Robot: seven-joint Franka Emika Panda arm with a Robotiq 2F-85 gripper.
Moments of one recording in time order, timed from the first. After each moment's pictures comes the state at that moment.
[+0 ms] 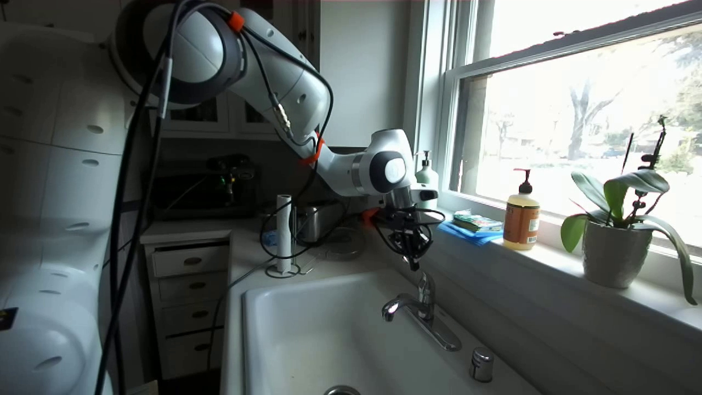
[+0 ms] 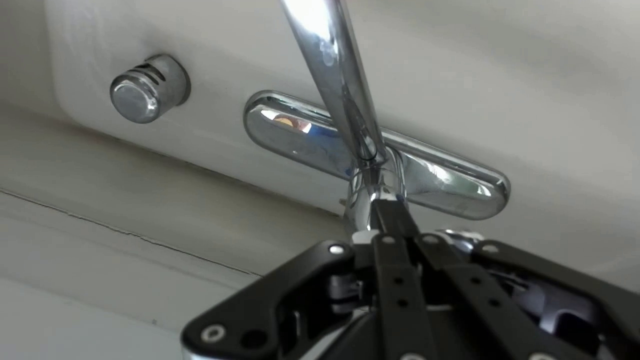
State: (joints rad) arm 0.09 0.23 0.01 -1.95 -0.26 2.40 0.18
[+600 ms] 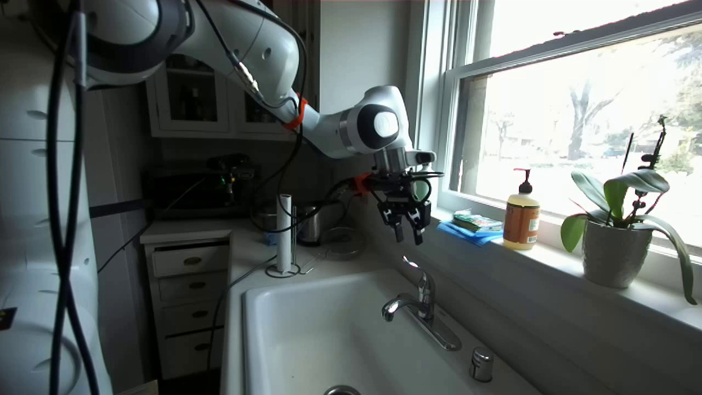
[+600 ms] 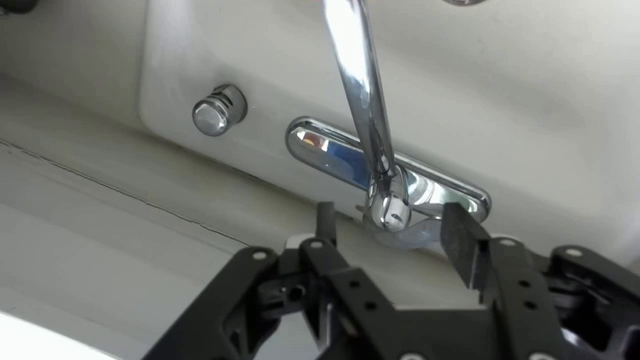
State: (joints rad) arm 0.08 0.04 0.01 -1.96 -0.24 2.18 0.09
